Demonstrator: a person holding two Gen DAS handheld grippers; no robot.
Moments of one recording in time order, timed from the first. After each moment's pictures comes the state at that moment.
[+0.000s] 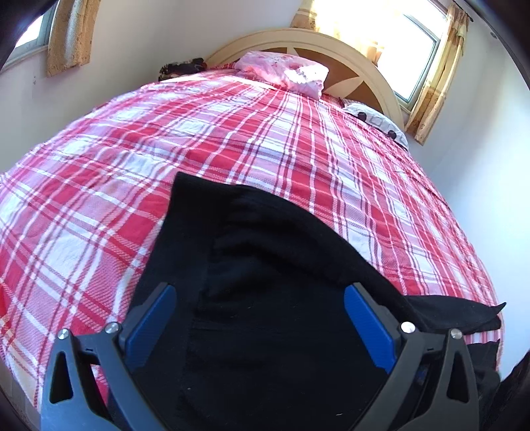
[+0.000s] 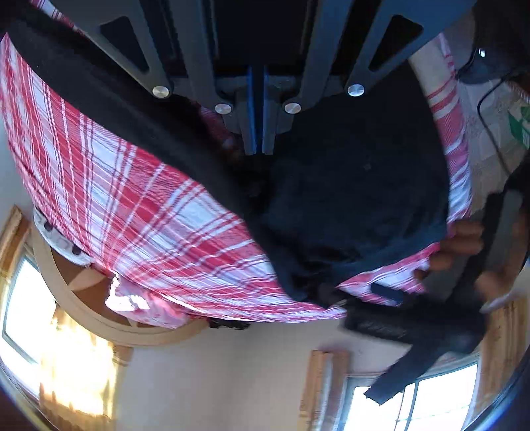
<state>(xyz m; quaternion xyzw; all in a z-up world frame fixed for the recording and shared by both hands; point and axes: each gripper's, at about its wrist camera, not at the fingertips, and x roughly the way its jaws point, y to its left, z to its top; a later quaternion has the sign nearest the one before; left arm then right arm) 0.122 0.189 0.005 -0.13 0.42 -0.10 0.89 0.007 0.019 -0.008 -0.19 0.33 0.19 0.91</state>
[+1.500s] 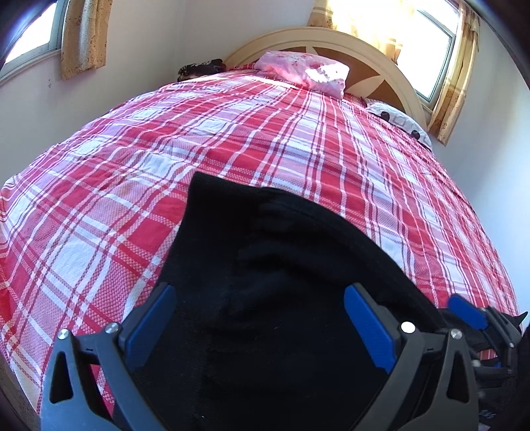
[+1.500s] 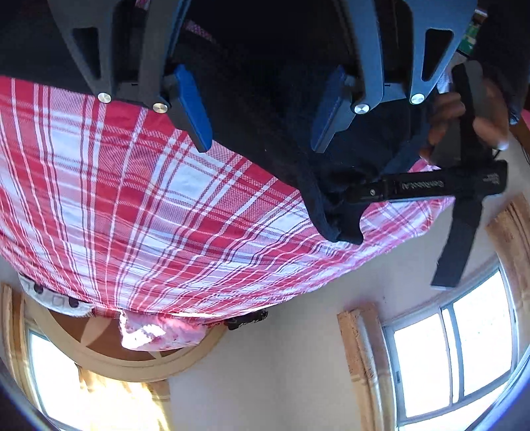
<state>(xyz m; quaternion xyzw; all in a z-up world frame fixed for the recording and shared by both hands) 0.135 0.191 -0.008 -0.10 0.42 -0.05 0.90 0.099 0.005 0.010 -0.01 0.34 0.19 0.92</state>
